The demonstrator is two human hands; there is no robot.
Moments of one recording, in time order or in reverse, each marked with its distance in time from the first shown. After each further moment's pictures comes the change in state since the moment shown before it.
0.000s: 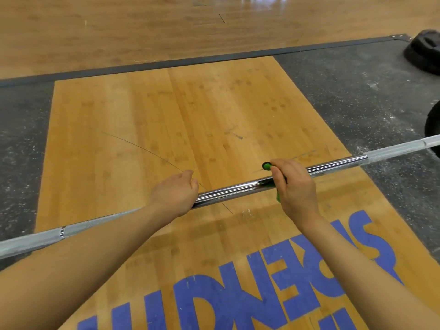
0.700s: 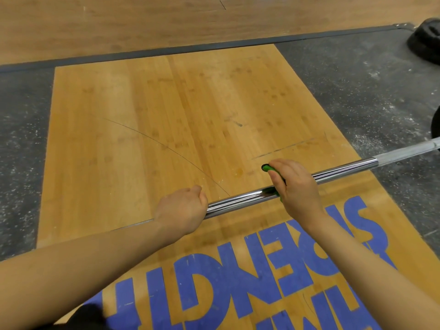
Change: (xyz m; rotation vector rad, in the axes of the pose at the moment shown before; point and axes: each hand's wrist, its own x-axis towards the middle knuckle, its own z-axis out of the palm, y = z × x) left_hand -0.066 0.013 0.023 0.092 -0.093 0.066; right_hand -0.033 -0.002 -0.017 -0.088 -0.053 -0.155
